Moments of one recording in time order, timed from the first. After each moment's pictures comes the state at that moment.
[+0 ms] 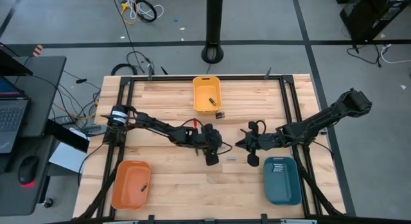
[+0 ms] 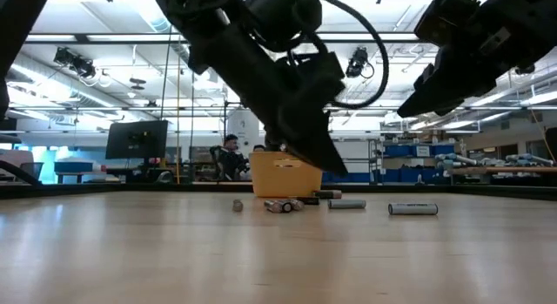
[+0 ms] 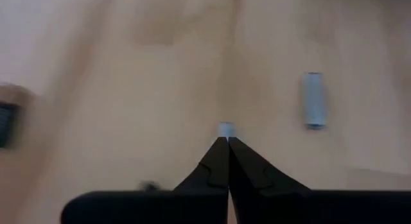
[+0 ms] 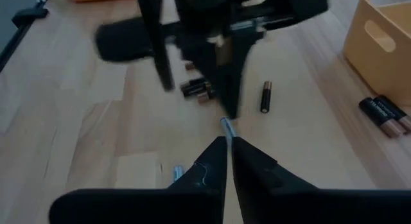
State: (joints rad) left arm -0.13 2.00 1.23 0.01 -0.20 -0.20; right arm 0.34 1.17 0.47 0.06 0.34 0.34
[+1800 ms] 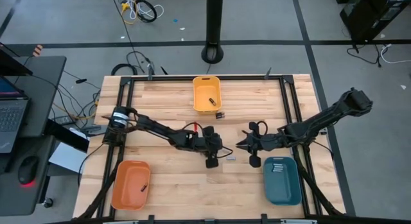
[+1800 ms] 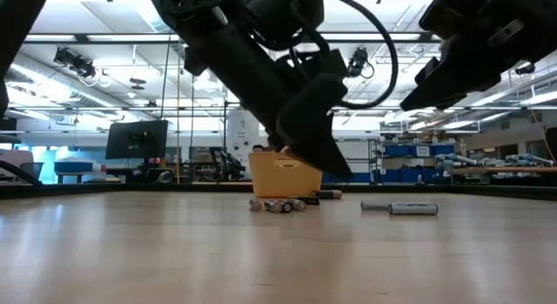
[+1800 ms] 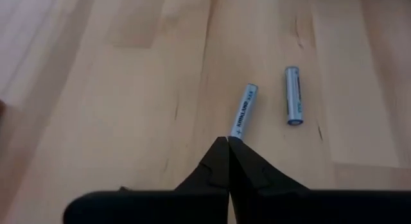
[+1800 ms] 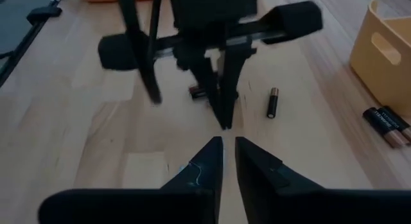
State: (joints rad) left arm -0.16 2.02 1.23 0.04 -0.23 -0.15; right arm 0.36 1.14 0.47 0.06 0.34 0.30
